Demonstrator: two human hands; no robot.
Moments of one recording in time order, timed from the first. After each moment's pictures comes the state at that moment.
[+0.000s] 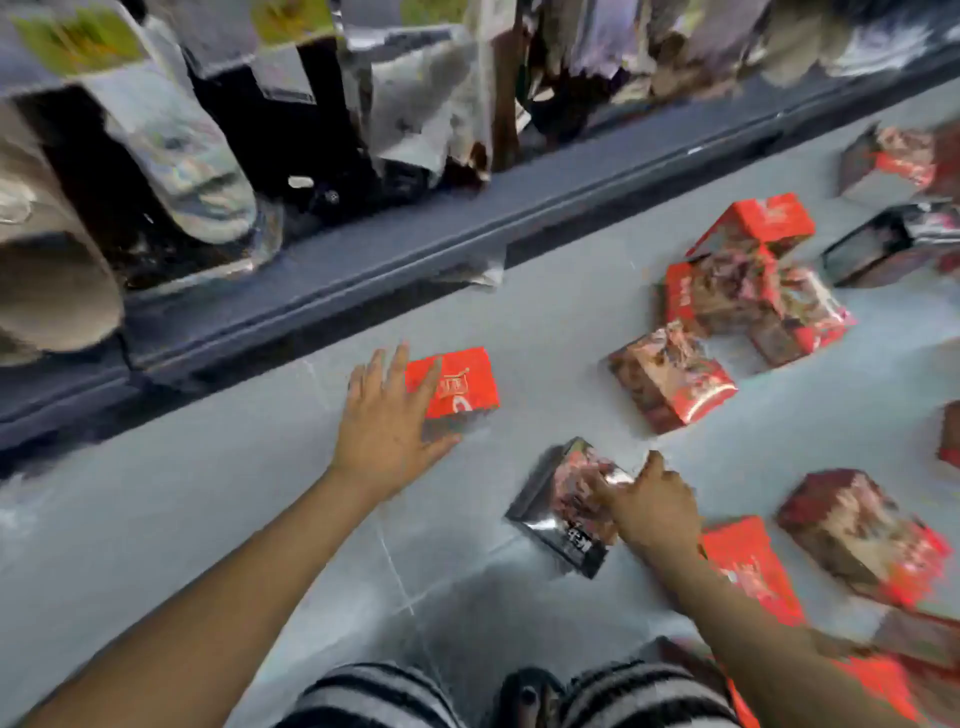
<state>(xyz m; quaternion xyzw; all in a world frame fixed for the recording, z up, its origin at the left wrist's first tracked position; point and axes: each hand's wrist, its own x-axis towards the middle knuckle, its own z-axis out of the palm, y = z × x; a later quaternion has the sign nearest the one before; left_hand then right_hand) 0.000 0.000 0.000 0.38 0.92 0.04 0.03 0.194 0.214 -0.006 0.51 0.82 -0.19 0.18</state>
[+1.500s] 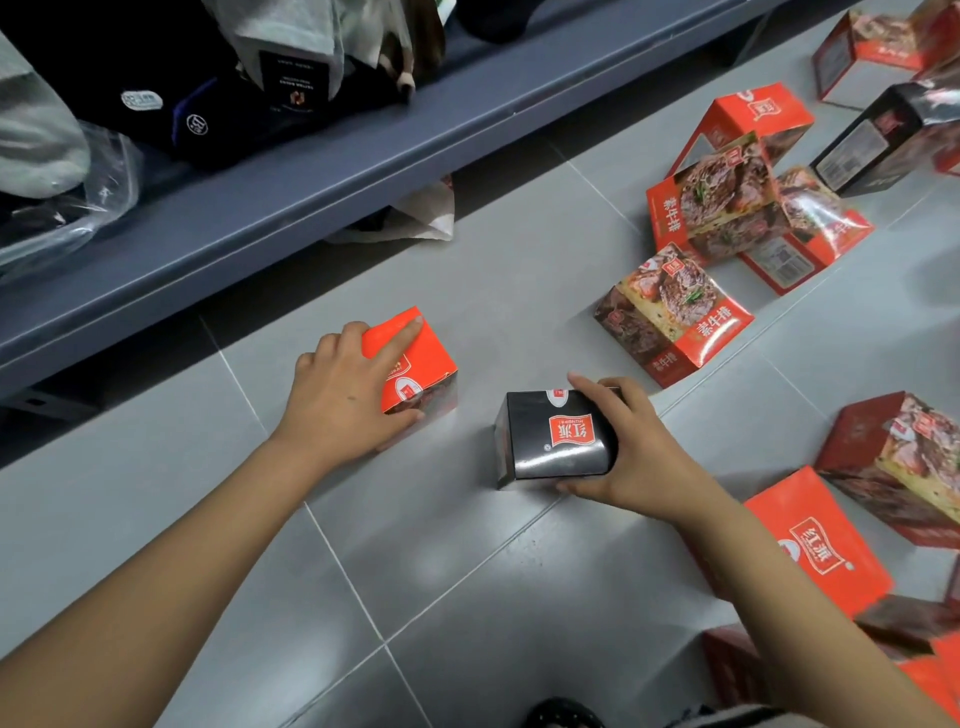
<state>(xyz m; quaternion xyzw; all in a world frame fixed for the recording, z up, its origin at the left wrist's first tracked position) -0.031 0.026 -0.069 0.40 0.91 0.03 0.10 0.200 0.252 -0.083 0.17 0.91 -0.37 0.00</state>
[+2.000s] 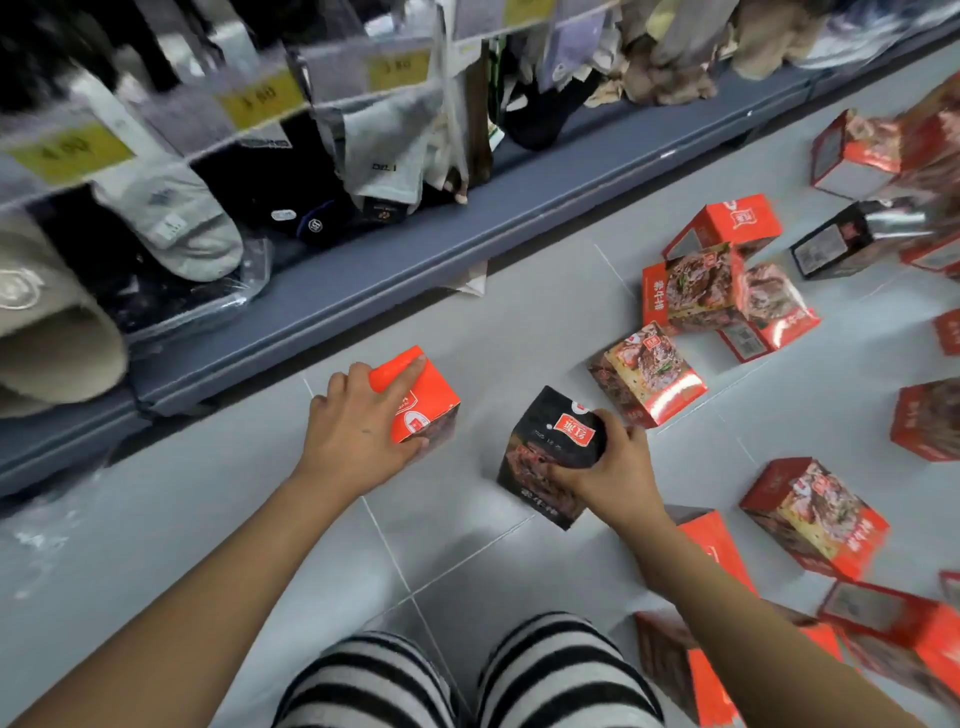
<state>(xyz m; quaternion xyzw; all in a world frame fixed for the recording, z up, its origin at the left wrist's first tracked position) -0.024 0.005 0.094 0.31 0.93 0.02 0.19 0.157 0.221 0.061 0.41 0.82 -0.40 0.03</state>
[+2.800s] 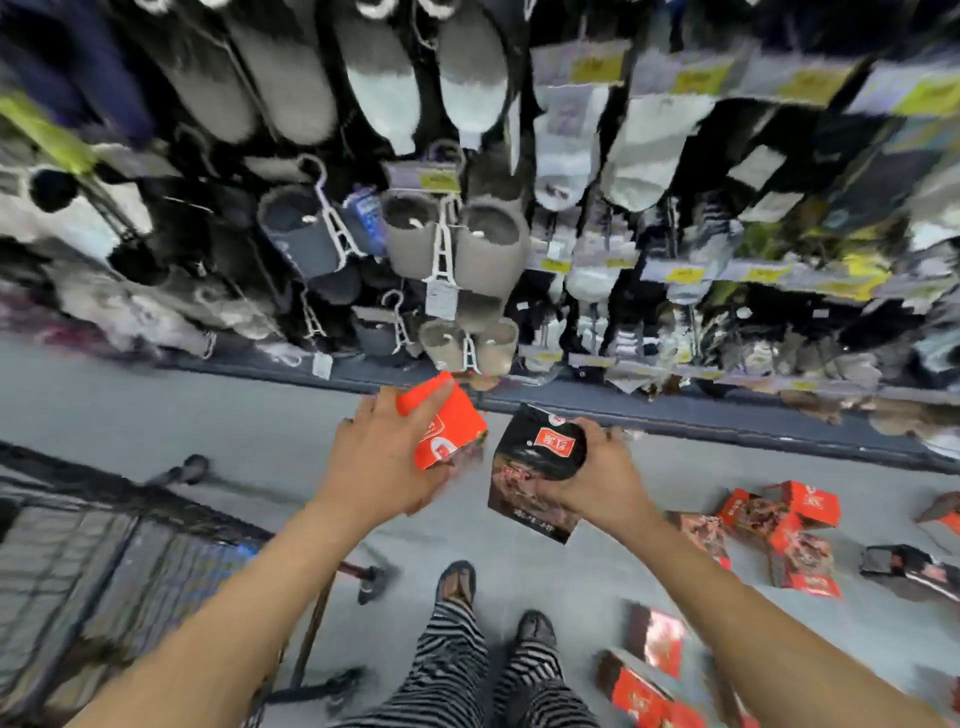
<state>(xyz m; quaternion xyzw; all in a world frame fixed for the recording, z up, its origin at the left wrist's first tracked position) 0.162 -0.185 0.708 -0.01 0.99 0.05 0.11 0.132 0.059 0.624 0.00 0.92 -0.37 0.17</state>
